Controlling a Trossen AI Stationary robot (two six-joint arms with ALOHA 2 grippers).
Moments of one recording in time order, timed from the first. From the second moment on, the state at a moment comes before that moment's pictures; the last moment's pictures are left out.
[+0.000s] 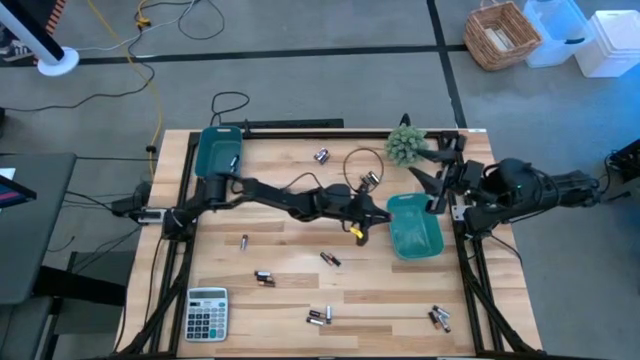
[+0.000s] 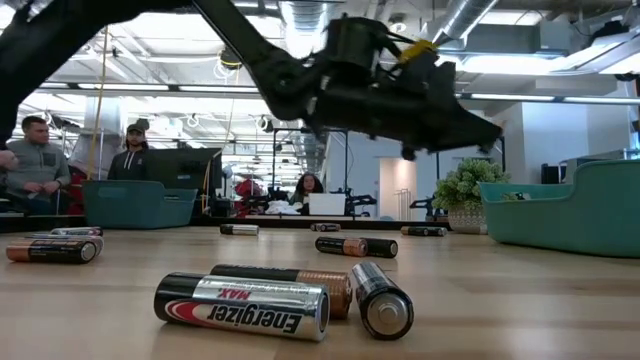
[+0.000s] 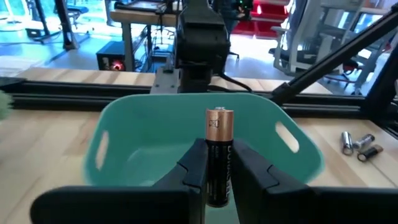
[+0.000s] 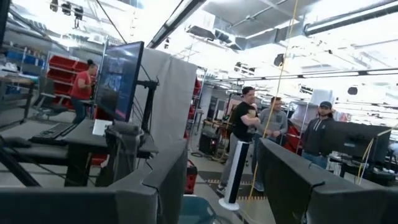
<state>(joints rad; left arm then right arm) 0.07 2.28 1.50 0.67 0.13 -0.03 0.15 0.58 0.64 0.33 0.43 -0.38</state>
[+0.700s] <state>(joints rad) 0.07 2.42 1.71 0.62 0.11 -0.05 0.15 0.53 0.64 0.26 0.43 -0.37</state>
